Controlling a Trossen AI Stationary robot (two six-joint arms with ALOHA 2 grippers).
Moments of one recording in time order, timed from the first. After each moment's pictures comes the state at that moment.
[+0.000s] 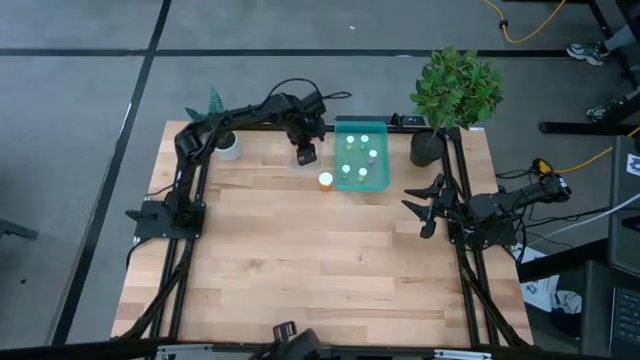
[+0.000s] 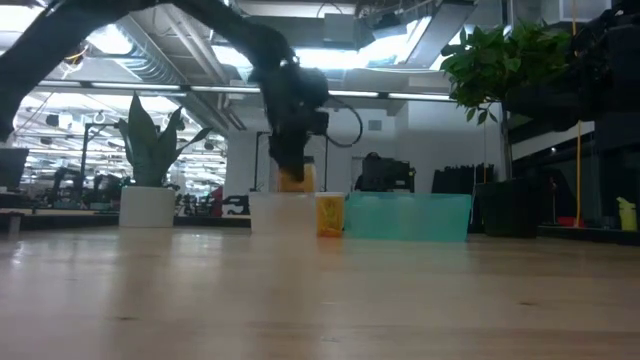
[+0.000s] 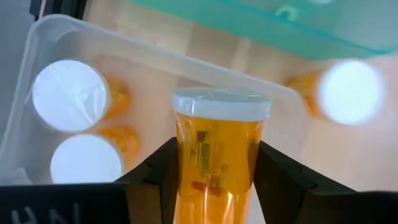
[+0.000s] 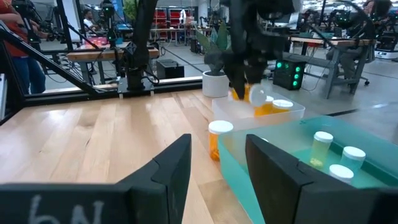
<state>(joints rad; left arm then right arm) 0.59 2.05 1.75 -0.99 0.14 0.26 0.36 0.08 0.03 0.02 0.68 0.05</state>
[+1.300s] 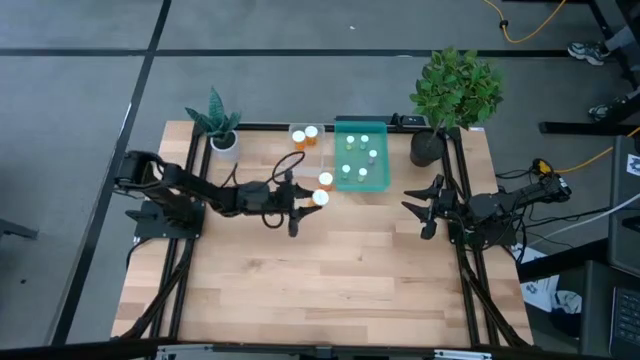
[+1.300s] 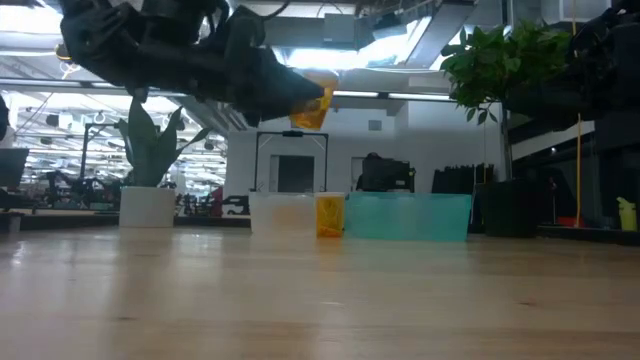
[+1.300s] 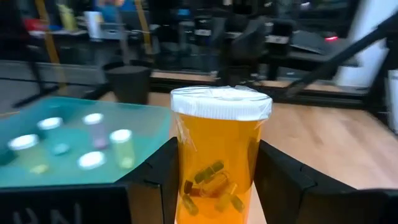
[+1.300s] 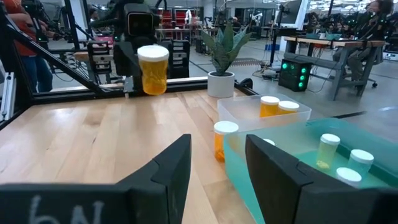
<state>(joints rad) 0.00 1.53 0.53 0.90 -0.16 -0.08 0.36 0.08 0.03 0.02 0.65 0.04</state>
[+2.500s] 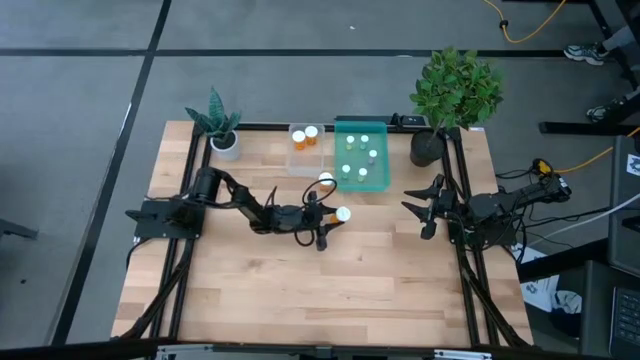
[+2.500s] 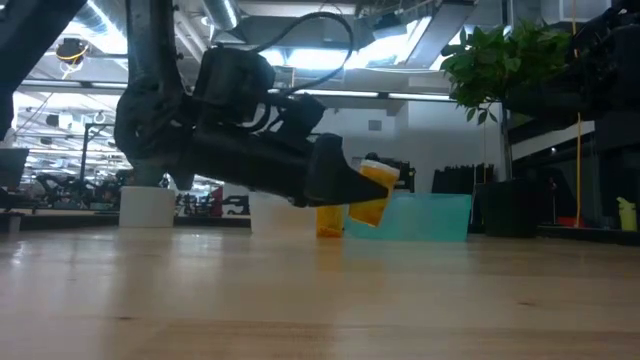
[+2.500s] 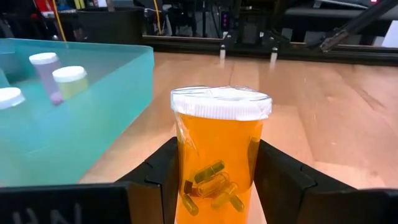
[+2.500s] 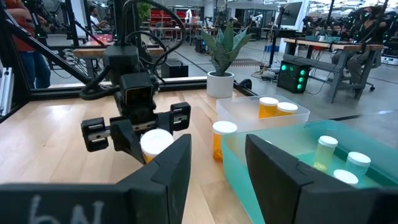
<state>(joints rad) -0.07 2.16 0.78 1.22 -0.31 -0.08 0.36 0.08 0.03 0.02 0.65 0.02</state>
